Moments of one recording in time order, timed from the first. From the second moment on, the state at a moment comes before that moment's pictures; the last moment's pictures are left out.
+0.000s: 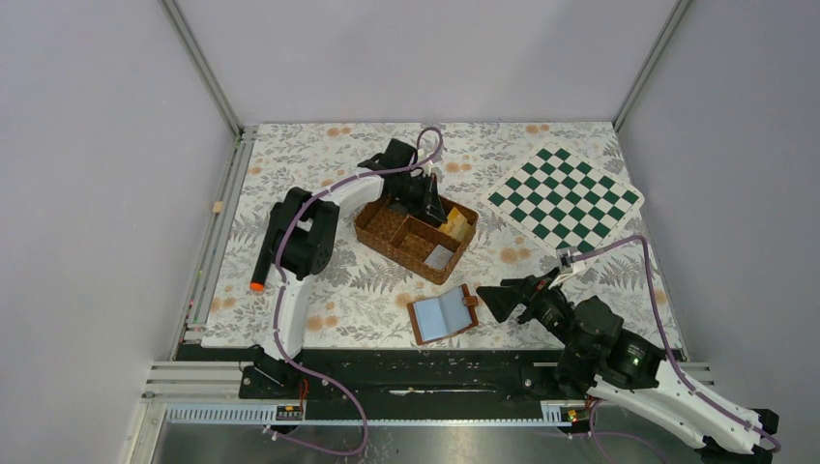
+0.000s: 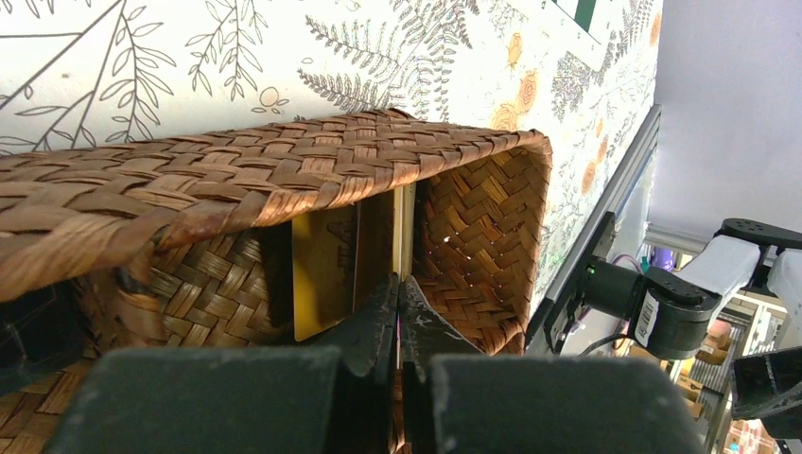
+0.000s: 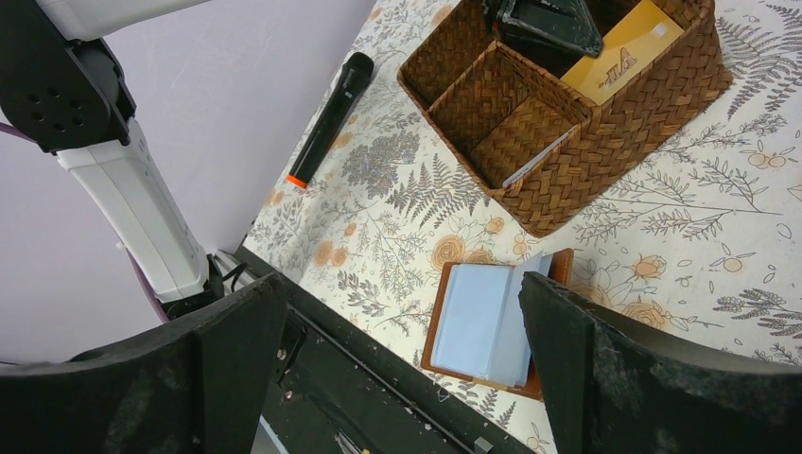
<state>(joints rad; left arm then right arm) -0.49 2.24 1.72 -0.42 0.77 -0.42 1.04 0.16 0.39 -0.35 0.33 0.74</state>
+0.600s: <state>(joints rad) -0.50 2.24 1.71 -0.39 0.74 -0.43 1.04 0.20 0.39 -0.31 0.33 0.74</state>
